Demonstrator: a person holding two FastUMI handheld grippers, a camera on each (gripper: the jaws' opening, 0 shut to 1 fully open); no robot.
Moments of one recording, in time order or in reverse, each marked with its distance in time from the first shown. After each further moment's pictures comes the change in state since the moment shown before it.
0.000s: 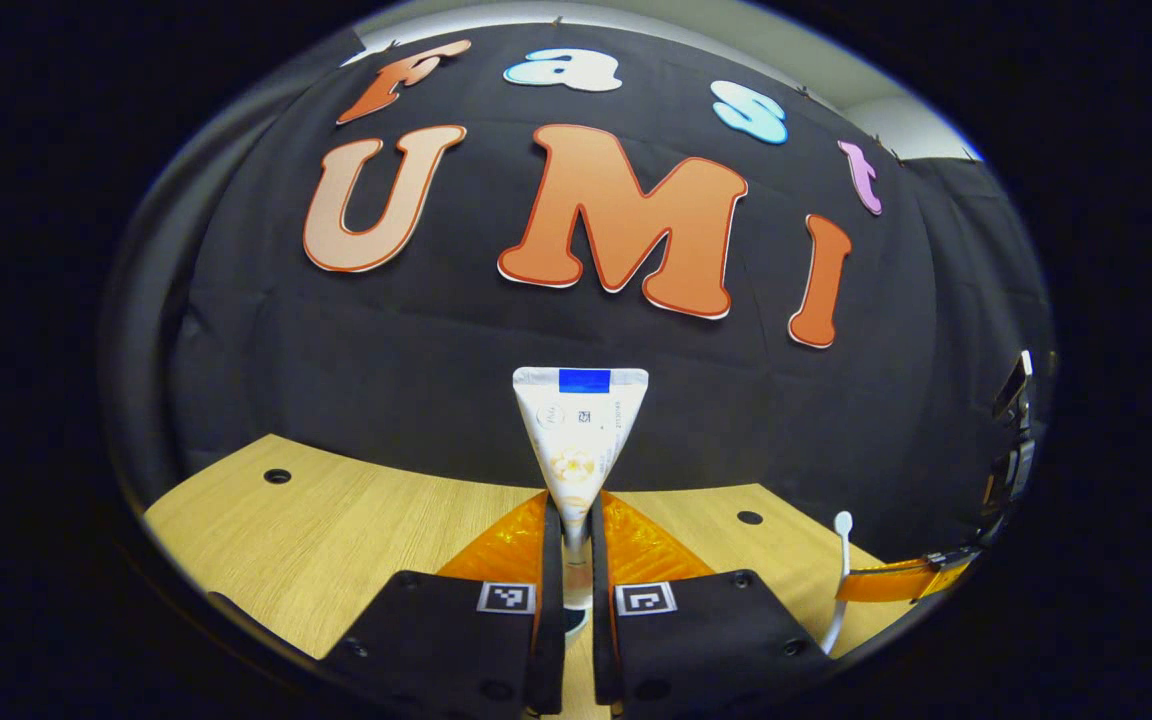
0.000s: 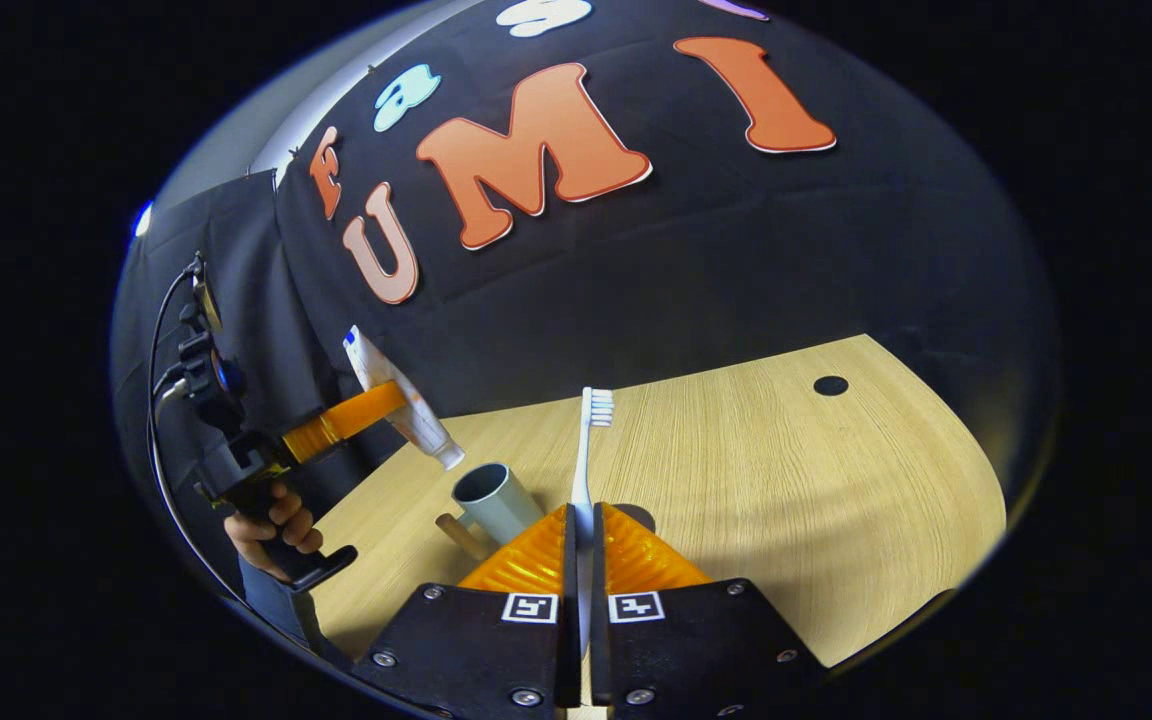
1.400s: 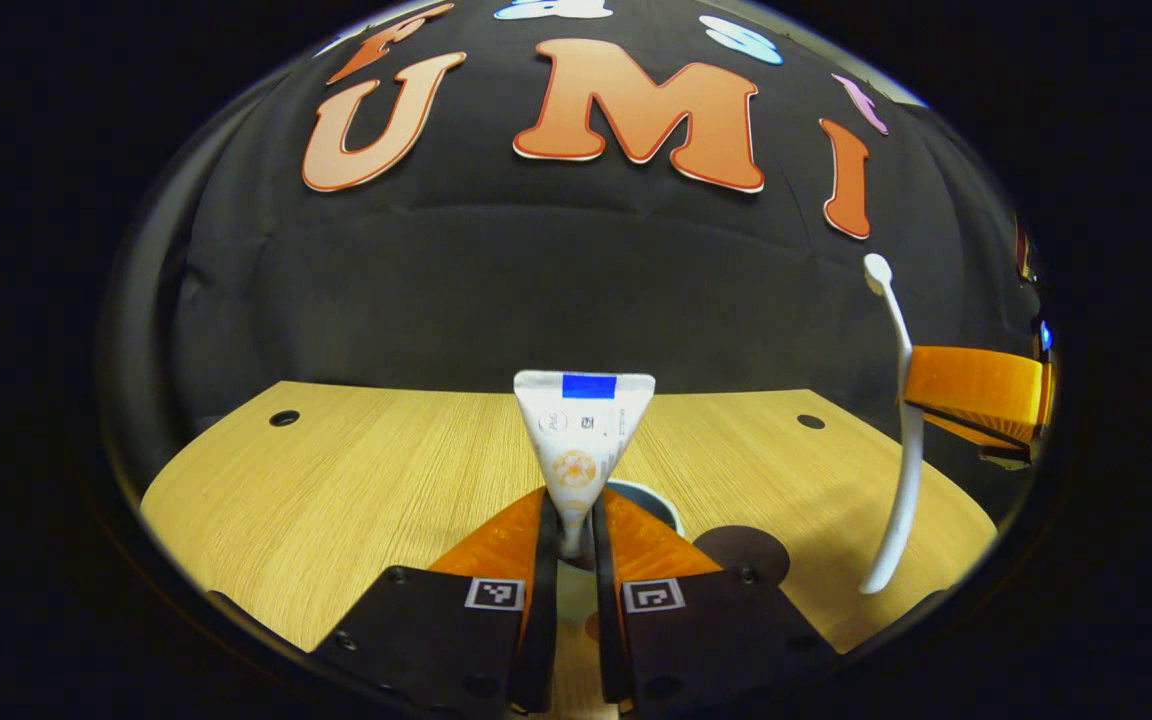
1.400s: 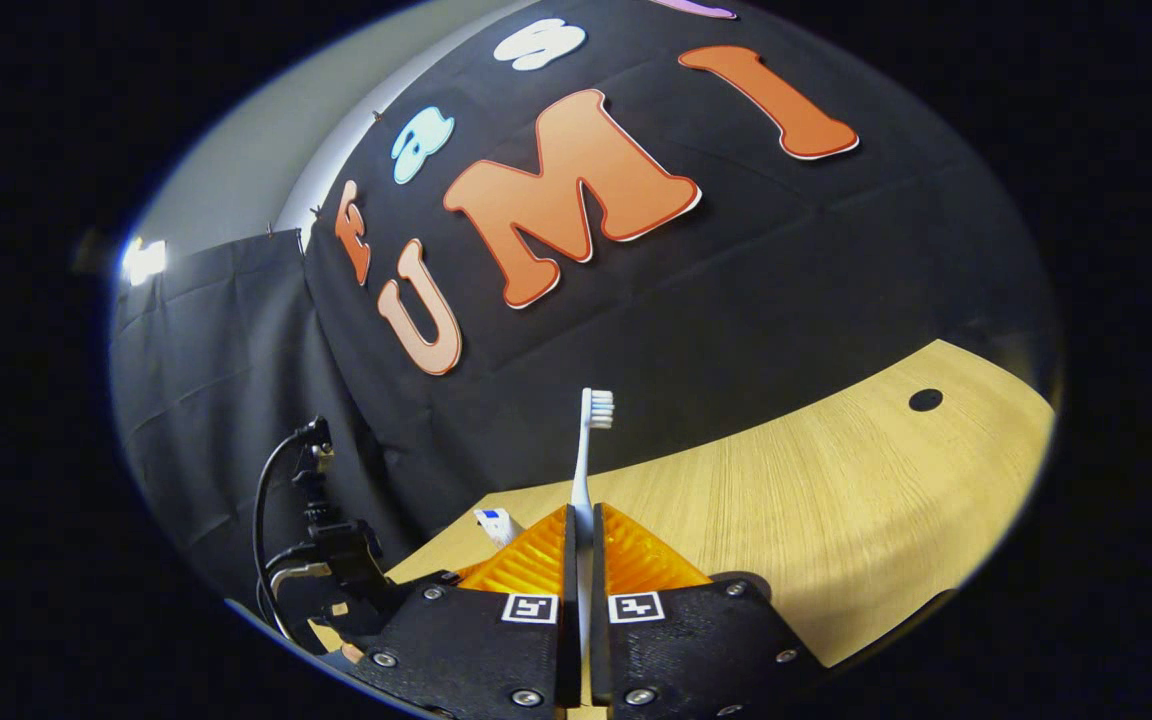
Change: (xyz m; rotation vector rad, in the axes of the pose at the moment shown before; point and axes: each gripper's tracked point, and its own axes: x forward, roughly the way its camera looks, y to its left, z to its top) left arm 0.024 0.039 -0.118 0.057 0.208 0.059; right arm 0.078 0.078 0.034 0.098 -0.245 0.159
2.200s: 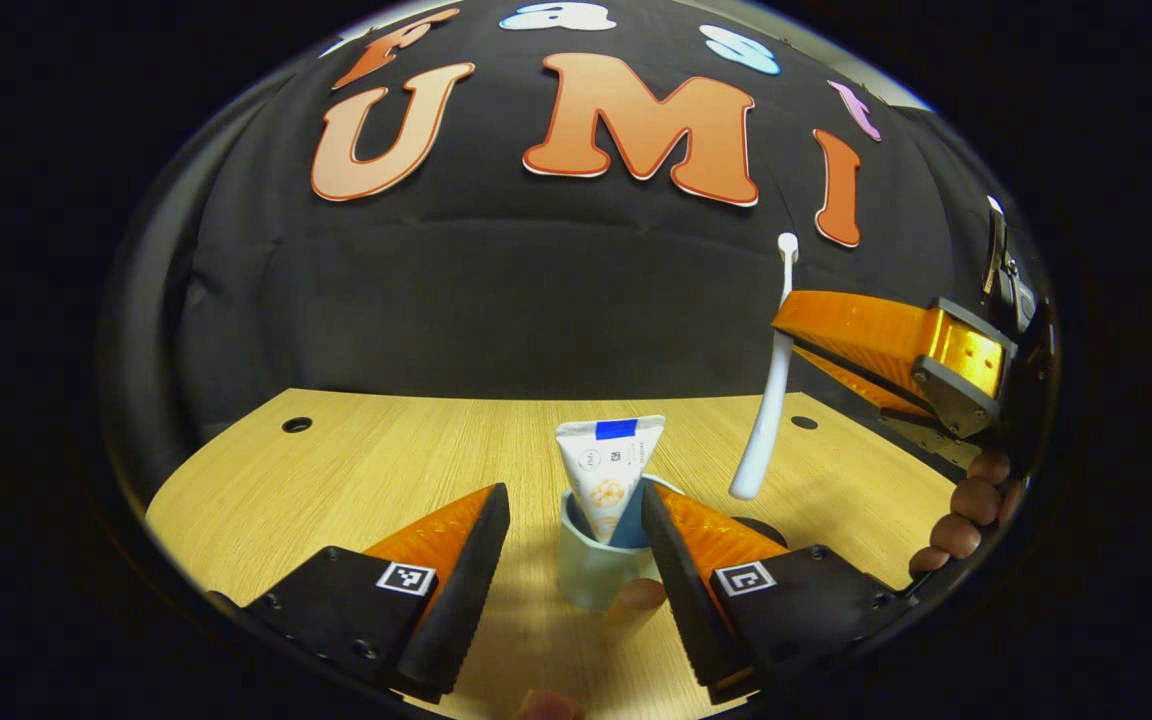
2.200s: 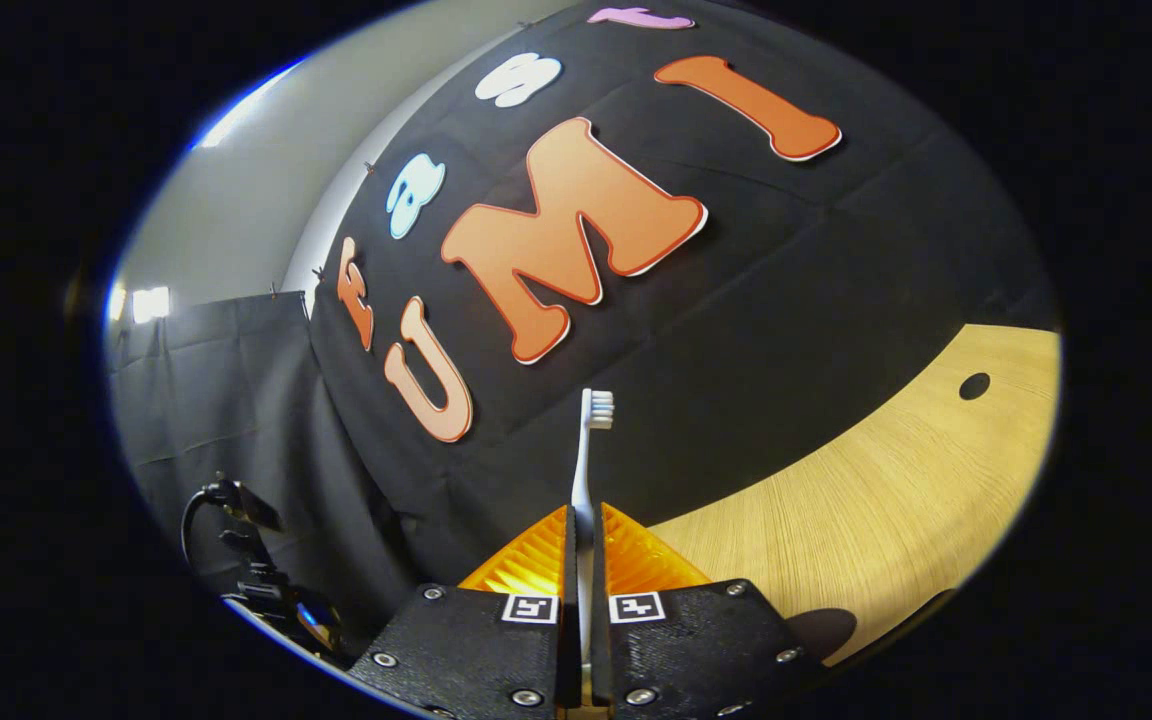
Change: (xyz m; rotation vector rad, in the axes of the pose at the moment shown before) left arm -0.035 0.020 0.004 0.000 -0.031 -0.011; right arm 0.048 0.013 0.016 0.078 -0.222 0.029
